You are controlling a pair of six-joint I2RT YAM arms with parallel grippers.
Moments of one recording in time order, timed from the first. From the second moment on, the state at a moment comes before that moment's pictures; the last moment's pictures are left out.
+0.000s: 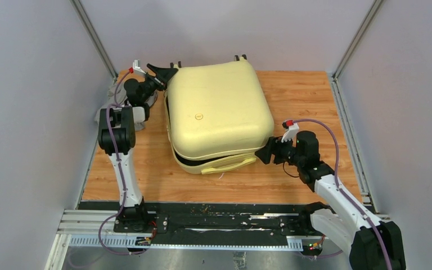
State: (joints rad) left arm 0.08 2.19 1.31 1.12 0.71 -1.24; right arm 0.28 0.88 0.42 -0.01 -0.42 0.29
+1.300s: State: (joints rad) left arm 0.02 2.33 1.45 1.30 0.57 -1.47; right arm 0.35 0.79 0.34 0.02 -0.34 0.31
